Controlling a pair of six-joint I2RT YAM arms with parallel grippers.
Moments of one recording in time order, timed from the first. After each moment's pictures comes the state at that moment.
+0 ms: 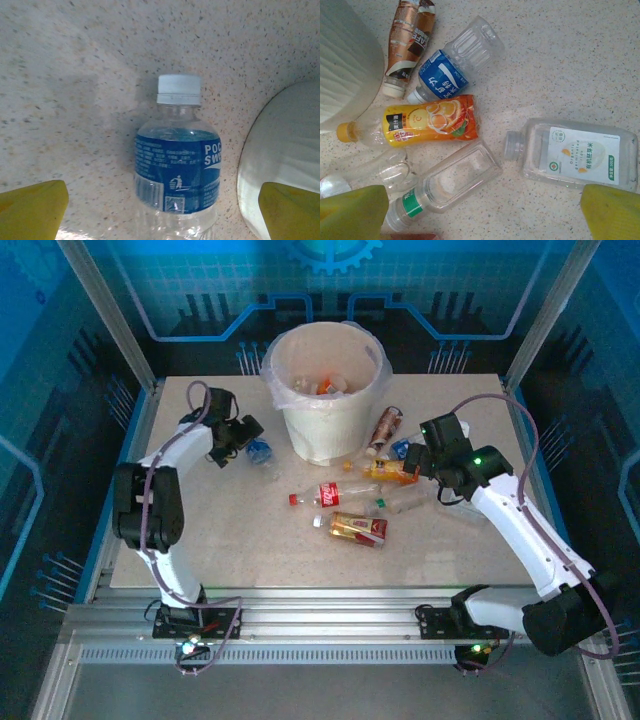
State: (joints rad) left arm -0.06 1.85 1.36 -0.55 0.09 -0.82; right arm 0.39 1.21 1.21 -0.99 0.36 0.59
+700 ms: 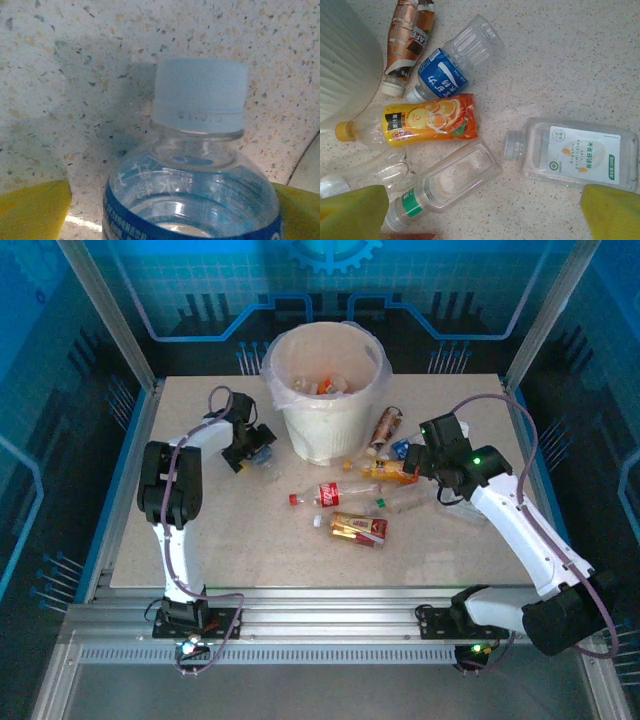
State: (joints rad) left arm -0.10 2.07 1.47 -0.57 0.08 -0.87; right arm 0.39 1.22 1.20 -0.99 0.36 0.59
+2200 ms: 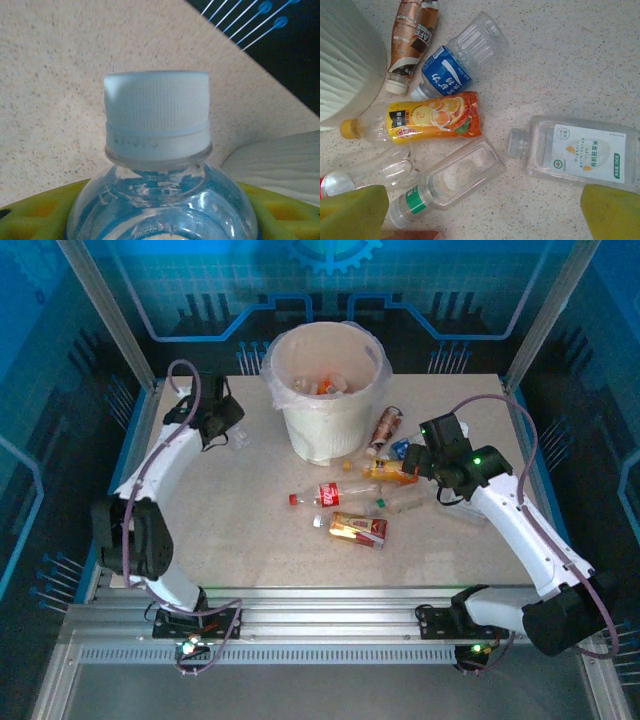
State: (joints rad) left arm -0.09 1.61 1.39 -0.57 -0.19 -0.76; right arm 0.39 1.22 1.20 -0.99 0.34 0.59
